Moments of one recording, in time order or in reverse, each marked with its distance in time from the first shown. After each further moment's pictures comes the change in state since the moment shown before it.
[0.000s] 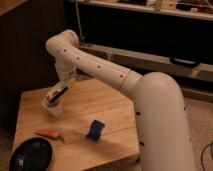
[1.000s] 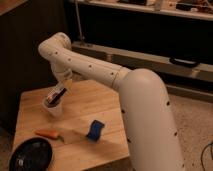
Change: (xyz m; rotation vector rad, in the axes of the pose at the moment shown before) arm 0.006 0.011 0.019 0.049 -0.054 -0.025
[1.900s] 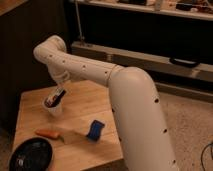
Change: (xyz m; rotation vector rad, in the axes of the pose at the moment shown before) arm 0.007 0.003 0.015 0.043 -0.046 -0.040
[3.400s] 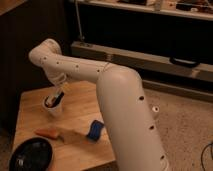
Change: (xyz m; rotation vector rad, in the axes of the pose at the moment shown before) arm 0.010 0.010 0.016 0.037 -0.024 -0.041
